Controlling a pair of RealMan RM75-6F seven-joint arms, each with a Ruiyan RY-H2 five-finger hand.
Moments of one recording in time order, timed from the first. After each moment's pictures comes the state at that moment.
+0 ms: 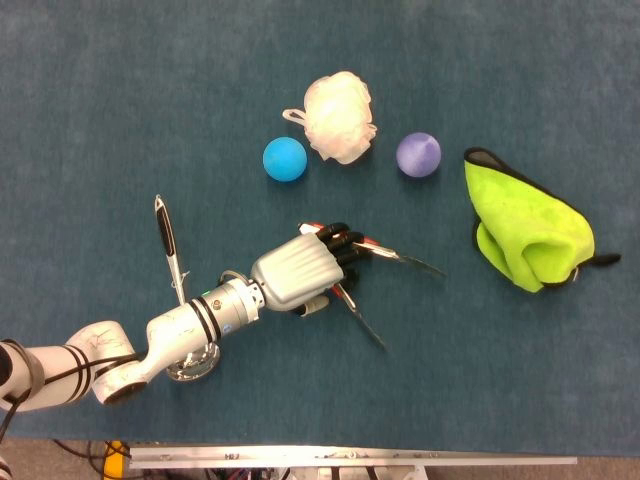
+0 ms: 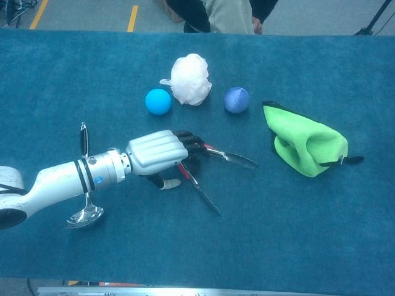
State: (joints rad) left arm -0.82 -1.78 0.12 -1.16 1.73 0.96 -0.05; right arm 0.23 -0.93 0.03 -1.78 -1.51 1.28 -0.05
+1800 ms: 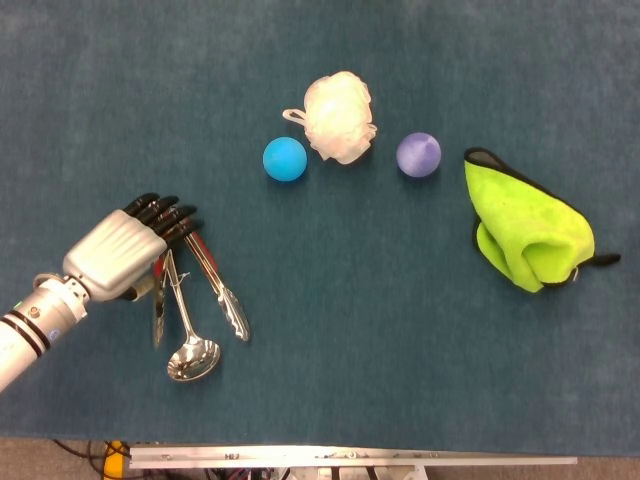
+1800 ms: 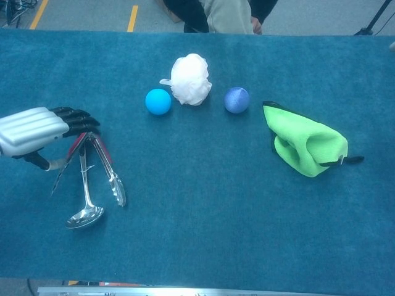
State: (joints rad) left arm -0.62 -1.24 0.22 -1.48 1.61 1.01 0.07; right arm 0.25 -0.94 0.04 -1.81 -1.51 1.27 -0.08
